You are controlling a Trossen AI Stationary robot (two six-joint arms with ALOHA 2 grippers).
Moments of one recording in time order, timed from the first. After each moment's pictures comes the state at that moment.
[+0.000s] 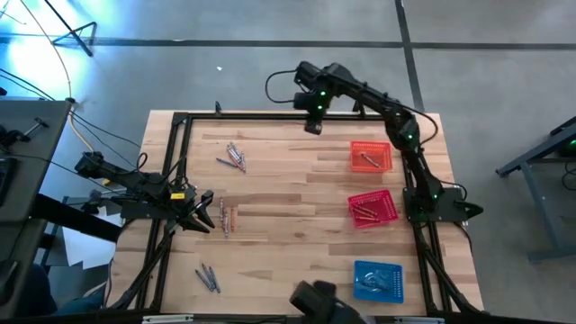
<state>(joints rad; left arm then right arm) -0.37 0.07 0.02 0.03 0.22 -0.44 -0.62 2.26 2.27 -1.38 -0.22 -0.43</state>
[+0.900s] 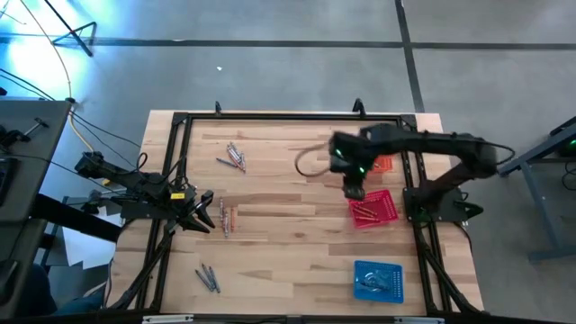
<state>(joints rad) -0.37 0.07 0.02 0.03 0.22 -0.44 -0.18 1.47 1.34 -1.21 -0.29 0.02</state>
